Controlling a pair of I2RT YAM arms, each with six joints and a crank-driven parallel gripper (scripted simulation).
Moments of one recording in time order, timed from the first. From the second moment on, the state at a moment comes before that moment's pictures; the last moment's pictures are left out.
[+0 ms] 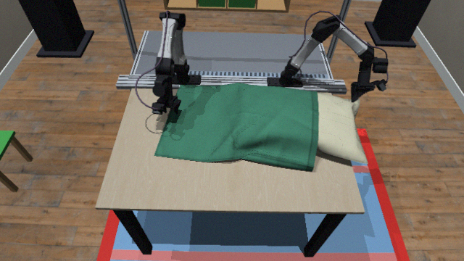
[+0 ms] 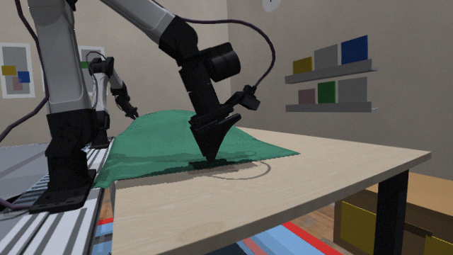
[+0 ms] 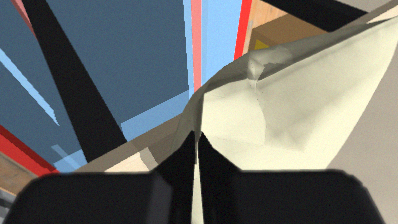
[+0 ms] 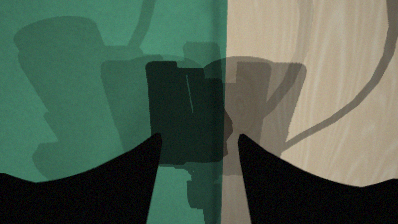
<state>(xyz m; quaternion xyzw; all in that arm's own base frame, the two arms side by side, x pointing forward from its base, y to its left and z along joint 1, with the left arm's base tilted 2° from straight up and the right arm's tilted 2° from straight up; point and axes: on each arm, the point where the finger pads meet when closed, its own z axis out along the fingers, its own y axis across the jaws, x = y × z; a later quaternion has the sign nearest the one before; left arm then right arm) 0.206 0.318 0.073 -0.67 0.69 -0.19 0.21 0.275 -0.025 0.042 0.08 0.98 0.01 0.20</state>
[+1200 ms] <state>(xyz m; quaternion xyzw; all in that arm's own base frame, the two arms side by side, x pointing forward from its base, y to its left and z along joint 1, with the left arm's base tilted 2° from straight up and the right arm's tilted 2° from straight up) 0.206 0.318 0.073 -0.67 0.69 -0.19 0.21 0.274 -0.024 0.032 0.08 0.98 0.01 0.19</state>
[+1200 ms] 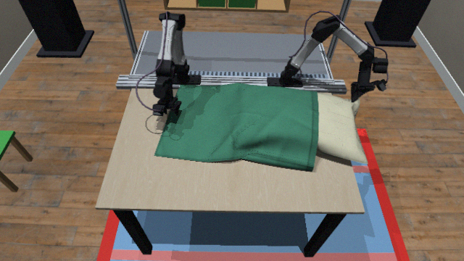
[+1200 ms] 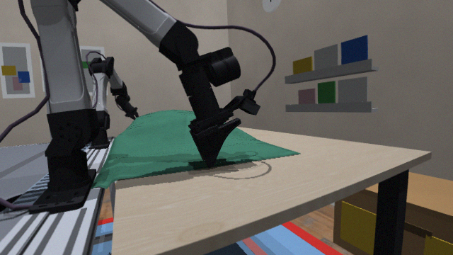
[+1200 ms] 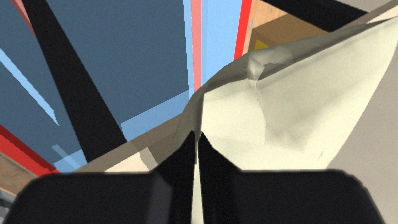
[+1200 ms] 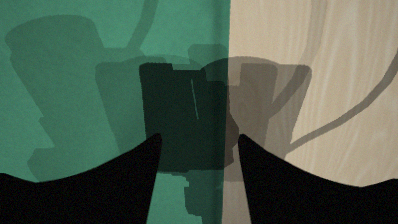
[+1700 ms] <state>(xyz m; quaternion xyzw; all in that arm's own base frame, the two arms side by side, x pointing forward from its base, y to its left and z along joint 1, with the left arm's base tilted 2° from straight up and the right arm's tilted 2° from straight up) 0.206 0.318 0.073 -0.67 0.69 -0.19 0.21 0.275 -0.024 0.029 0.08 0.98 0.01 0.19</state>
